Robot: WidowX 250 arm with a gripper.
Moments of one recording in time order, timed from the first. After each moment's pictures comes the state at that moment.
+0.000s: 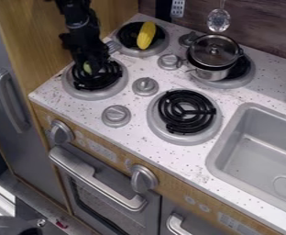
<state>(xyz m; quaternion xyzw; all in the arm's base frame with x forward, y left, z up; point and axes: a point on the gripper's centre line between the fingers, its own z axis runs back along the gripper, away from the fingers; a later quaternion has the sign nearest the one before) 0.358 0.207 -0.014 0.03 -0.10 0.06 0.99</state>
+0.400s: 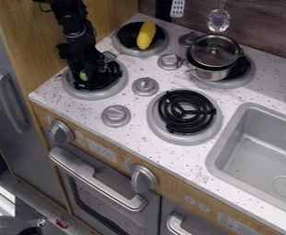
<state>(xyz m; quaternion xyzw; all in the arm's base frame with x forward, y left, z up) 0.357 0.214 -0.033 0.02 -0.07 0.07 0.99</state>
